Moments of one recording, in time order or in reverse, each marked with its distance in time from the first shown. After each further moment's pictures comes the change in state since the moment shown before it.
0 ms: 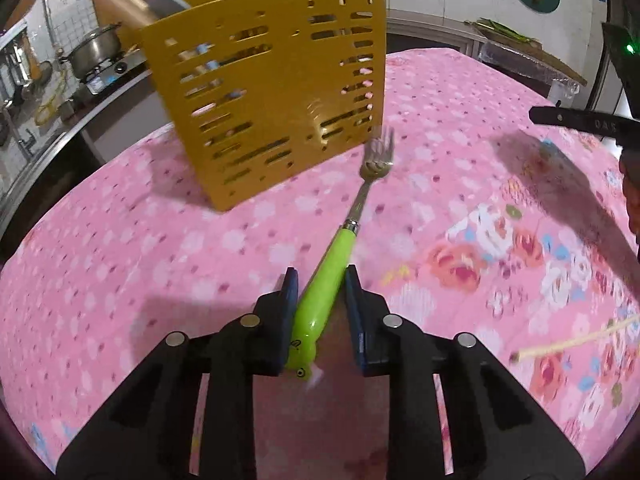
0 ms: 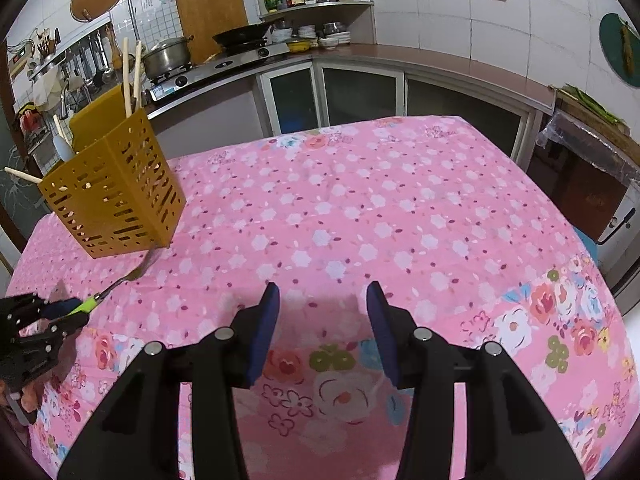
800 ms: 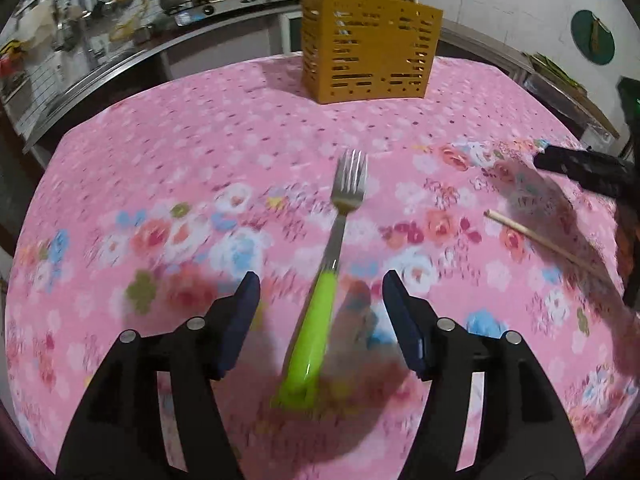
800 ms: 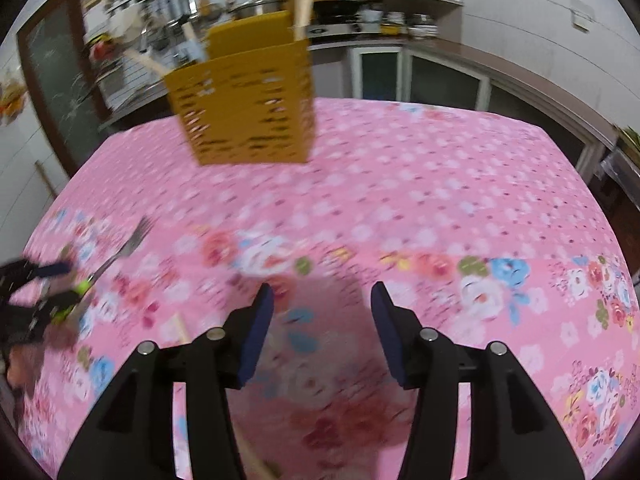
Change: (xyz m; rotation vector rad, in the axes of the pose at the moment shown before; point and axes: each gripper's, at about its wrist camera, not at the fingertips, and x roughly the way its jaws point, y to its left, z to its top) left arm -0.090 0.022 -0.093 -0.257 0.060 0.071; right arm -0.049 0.087 -0.062 -0.241 0.087 0.177
